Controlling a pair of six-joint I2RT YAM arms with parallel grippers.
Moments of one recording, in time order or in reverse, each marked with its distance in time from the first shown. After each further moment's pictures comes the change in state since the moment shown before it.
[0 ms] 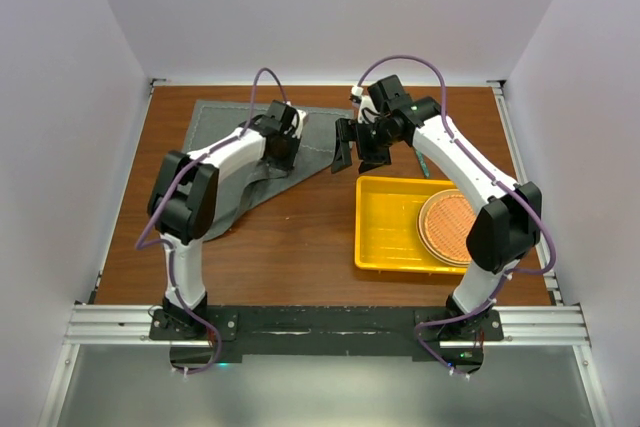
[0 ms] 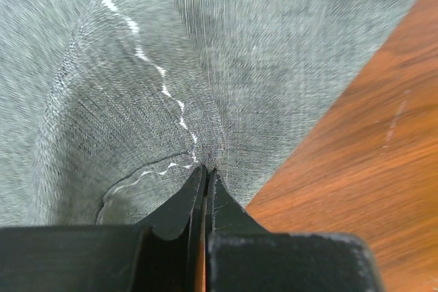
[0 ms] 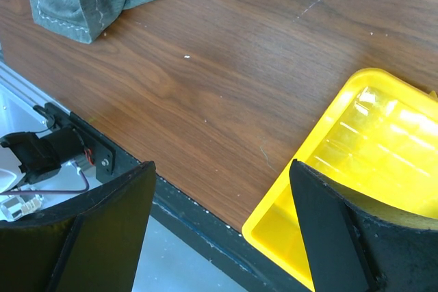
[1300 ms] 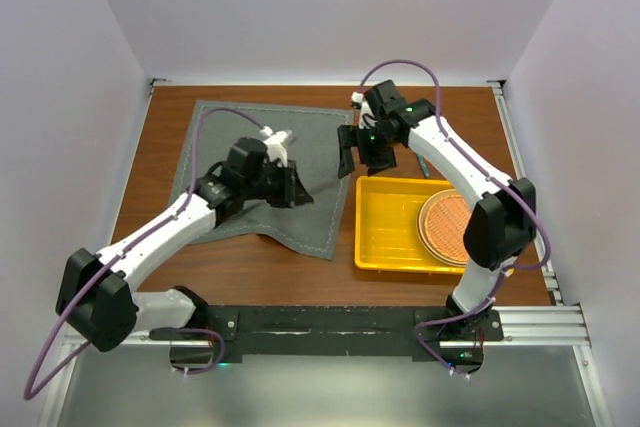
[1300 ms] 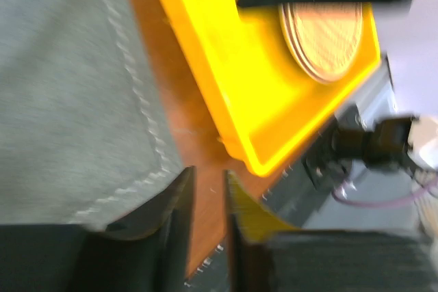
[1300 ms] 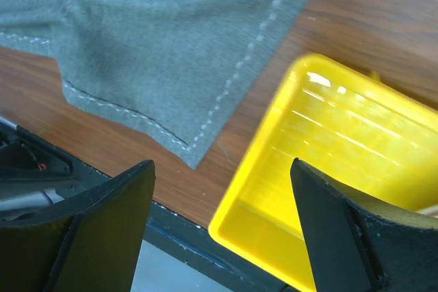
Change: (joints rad) left arm -0.167 -0.750 -0.557 0.224 0.377 -0.422; right arm -0.004 0.013 -0.031 -0.028 0.125 -0.037
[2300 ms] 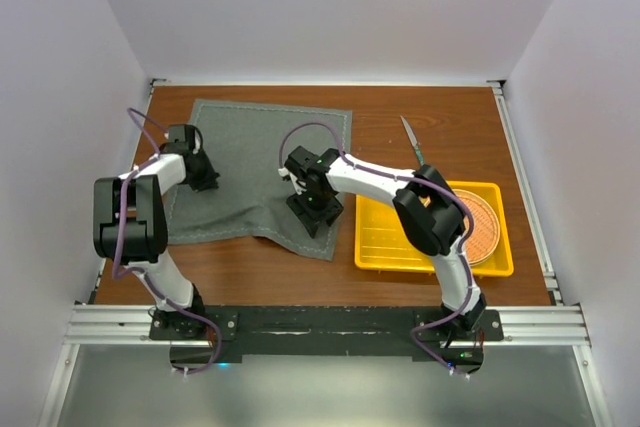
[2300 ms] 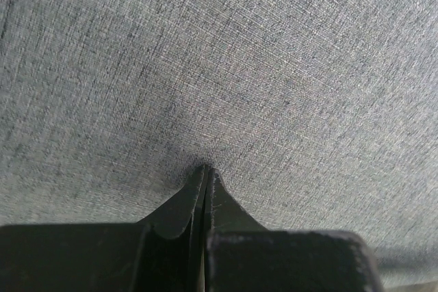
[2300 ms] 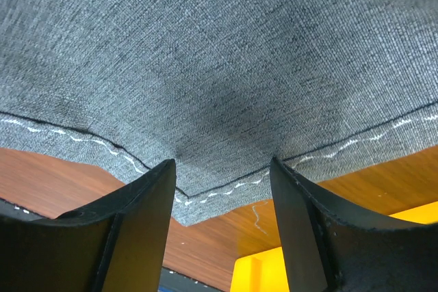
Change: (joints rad) left arm 0.684 0.482 0.098 -0.030 -0.336 0.101; right arm 0.382 0.361 -0.008 0.082 0.169 -0.127
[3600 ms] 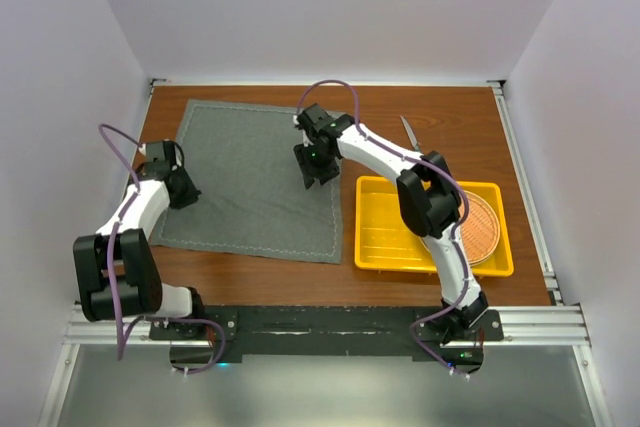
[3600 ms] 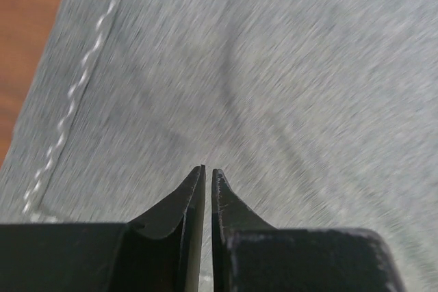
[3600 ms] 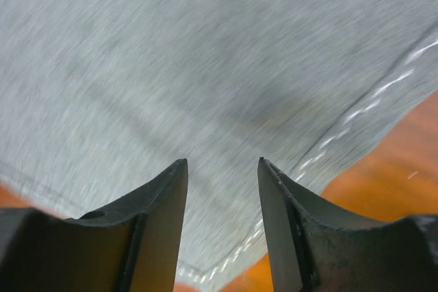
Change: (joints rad) left arm 0.085 -0.335 -0.166 -0.121 -0.093 0.057; right arm -0.142 0.102 0.278 0.051 0.013 0.126
